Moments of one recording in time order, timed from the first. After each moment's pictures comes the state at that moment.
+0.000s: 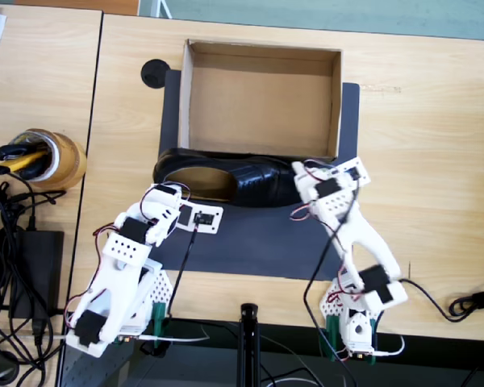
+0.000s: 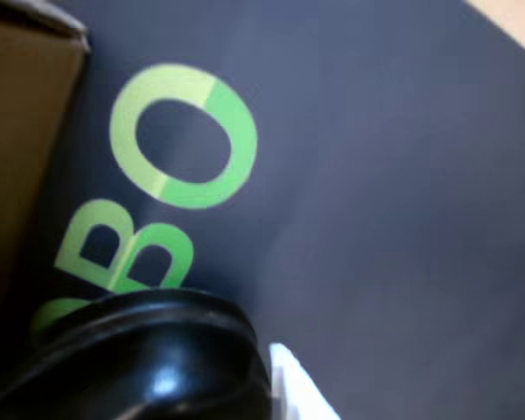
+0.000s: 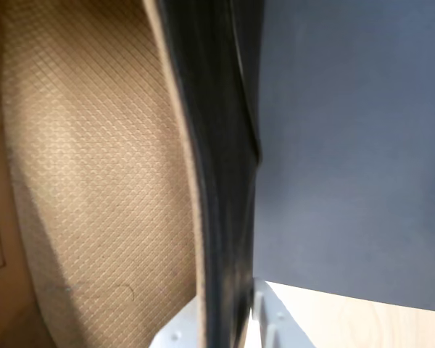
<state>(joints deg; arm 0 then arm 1) 18.2 134.6 131.8 57.1 -2.6 -32.2 84.2 98.7 69.3 -4.4</state>
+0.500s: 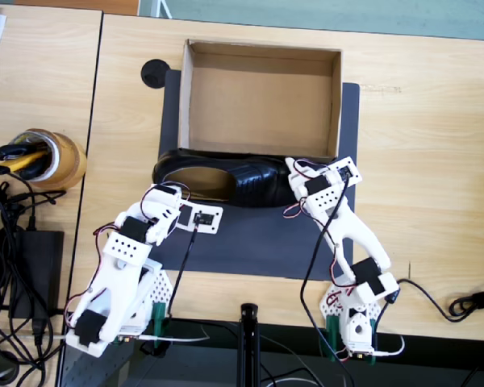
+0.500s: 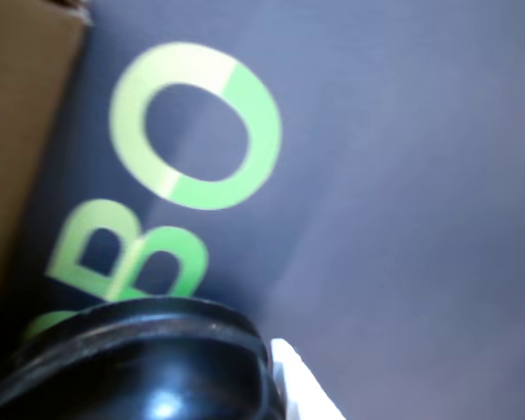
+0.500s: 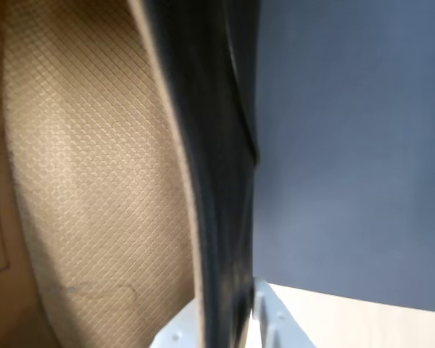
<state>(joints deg) 17.8 133.5 131.9 57.3 -3.0 -35.6 74.2 94.2 69.0 -3.2</state>
